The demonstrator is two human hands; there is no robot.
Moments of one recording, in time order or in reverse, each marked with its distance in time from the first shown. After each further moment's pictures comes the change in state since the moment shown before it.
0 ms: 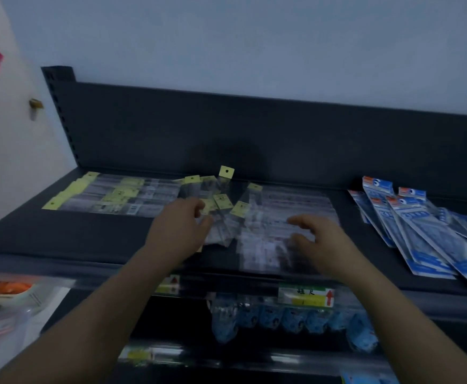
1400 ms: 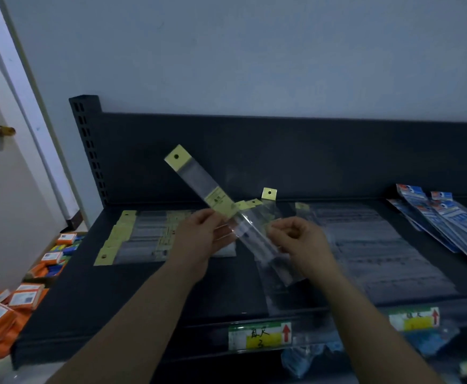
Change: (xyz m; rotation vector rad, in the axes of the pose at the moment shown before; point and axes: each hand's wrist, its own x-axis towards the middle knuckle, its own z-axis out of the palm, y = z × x) left_hand 0.074 -0.108 -0.047 -1.310 -0.208 -0.289; right_hand 0.083 -0.144 0.118 0.689 0.347 0.244
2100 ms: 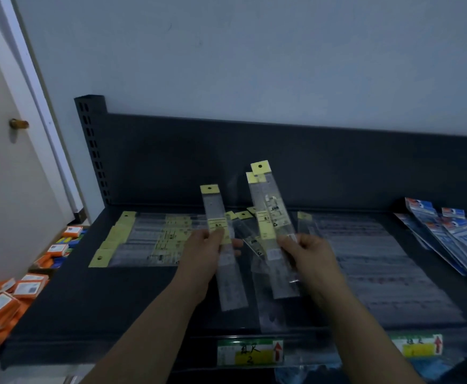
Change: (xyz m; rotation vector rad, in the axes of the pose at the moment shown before) left_hand -0.003 -0.014 0.010 0.142 0.077 -0.047; right_hand 0.000 -0.009 -0.013 0.093 -0.010 0.192
